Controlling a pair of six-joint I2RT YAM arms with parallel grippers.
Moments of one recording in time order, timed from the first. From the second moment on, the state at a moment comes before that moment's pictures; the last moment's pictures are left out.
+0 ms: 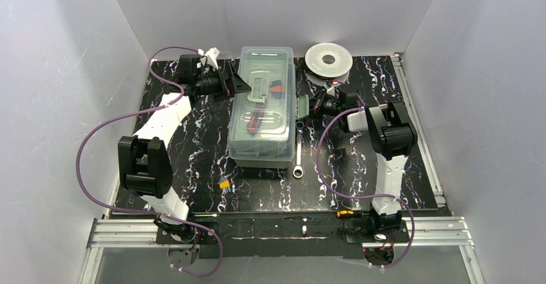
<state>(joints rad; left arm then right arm) -0.14 1.65 1.34 -0.30 0.68 -0.49 0.23 2.12 1.06 0.75 -0.94 1.31</state>
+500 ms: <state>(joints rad) -0.14 1.66 1.33 -0.29 0.68 -0.46 0.27 1.96 1.09 0.31 -0.83 1.06</state>
